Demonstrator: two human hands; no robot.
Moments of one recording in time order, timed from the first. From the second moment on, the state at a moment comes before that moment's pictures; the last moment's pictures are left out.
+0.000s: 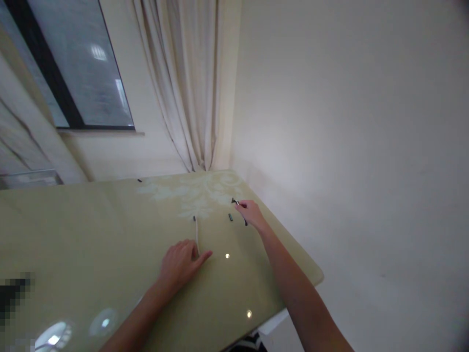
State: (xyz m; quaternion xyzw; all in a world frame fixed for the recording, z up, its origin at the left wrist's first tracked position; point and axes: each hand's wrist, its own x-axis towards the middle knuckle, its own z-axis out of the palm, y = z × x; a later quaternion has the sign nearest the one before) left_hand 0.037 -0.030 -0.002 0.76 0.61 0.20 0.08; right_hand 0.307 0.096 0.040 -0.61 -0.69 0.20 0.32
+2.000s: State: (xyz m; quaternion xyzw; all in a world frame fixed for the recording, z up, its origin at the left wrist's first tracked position) left_hand -0.001 -0.030 0.005 0.69 0.51 0.51 0.00; right_hand 0.178 0.022 0.022 -0.35 -0.62 0.60 0.36
